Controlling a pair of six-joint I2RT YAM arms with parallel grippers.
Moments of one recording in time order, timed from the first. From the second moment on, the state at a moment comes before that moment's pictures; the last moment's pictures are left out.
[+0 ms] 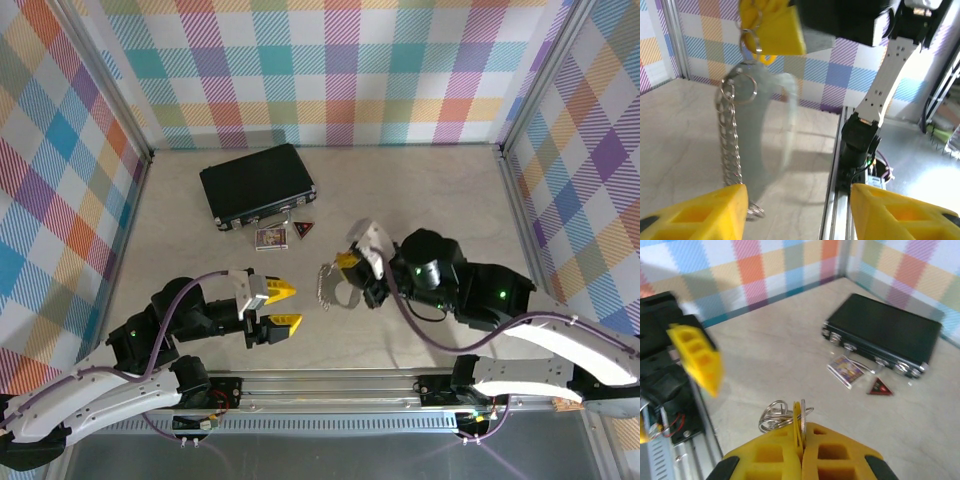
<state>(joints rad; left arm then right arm) -1.02 0.53 0.72 -0.32 0.28 -0.07 1.13 0.98 1.28 -0.72 0.13 0.07</state>
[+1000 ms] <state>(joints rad) -1.02 0.58 0.53 -0.14 -0.02 -0.29 0.58 1.54 1.34 -0.61 -0.20 0.13</state>
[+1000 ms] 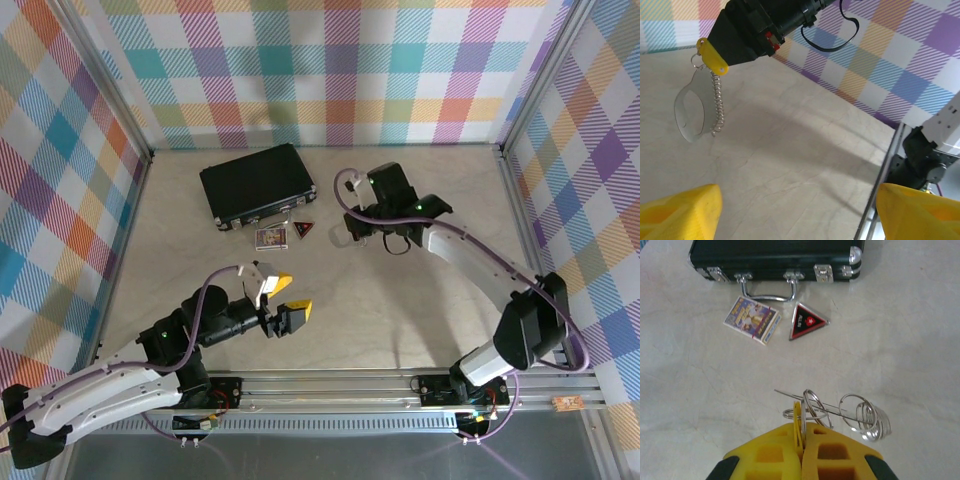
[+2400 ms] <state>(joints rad) -1.00 0.70 0.59 -0.13 -0.10 -0.33 0.54 1.53 1.01 -0.43 -0.42 0.24</state>
